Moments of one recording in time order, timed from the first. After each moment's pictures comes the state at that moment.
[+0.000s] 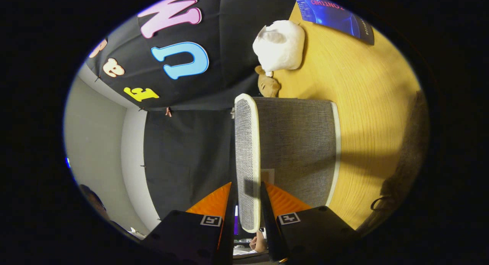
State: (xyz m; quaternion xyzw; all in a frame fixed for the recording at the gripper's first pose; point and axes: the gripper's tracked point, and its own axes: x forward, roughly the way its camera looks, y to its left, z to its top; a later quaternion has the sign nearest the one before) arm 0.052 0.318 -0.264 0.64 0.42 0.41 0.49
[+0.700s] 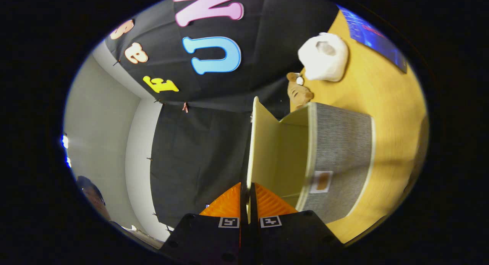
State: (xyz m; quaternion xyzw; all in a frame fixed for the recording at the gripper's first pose) arm 0.071 0.330 -0.159 0.63 0.36 0.43 0.54
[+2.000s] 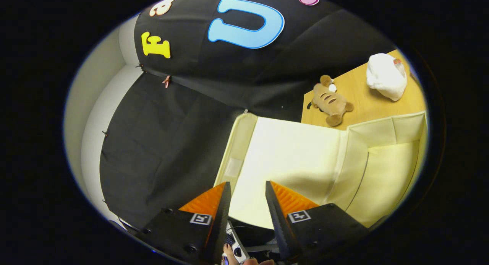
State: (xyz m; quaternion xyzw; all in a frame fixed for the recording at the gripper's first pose) arm 0.110 0.541 -0.080 0.50 0.37 0.39 0.67
